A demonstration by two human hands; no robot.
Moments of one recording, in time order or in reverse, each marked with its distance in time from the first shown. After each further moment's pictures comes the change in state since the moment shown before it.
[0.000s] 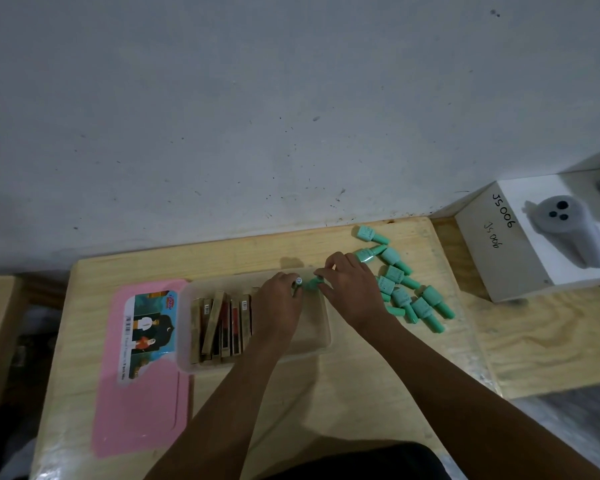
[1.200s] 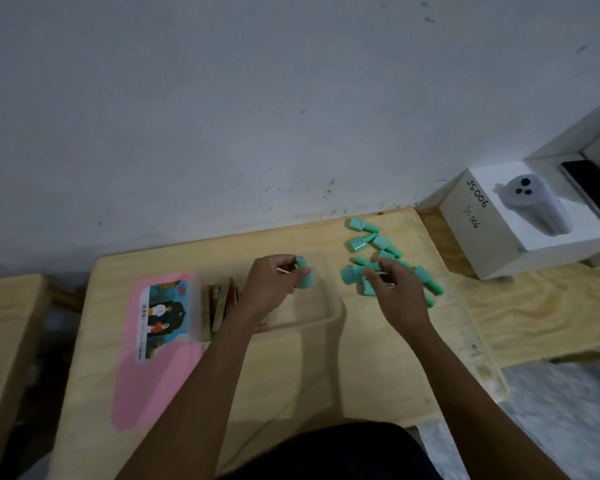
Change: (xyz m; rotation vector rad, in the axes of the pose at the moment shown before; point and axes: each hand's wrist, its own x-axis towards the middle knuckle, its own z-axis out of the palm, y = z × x) left_hand -0.031 0.014 -0.067 -0.634 -0.286 -0.121; right_hand -0.090 0.005 -0.060 0.787 0.206 0.658
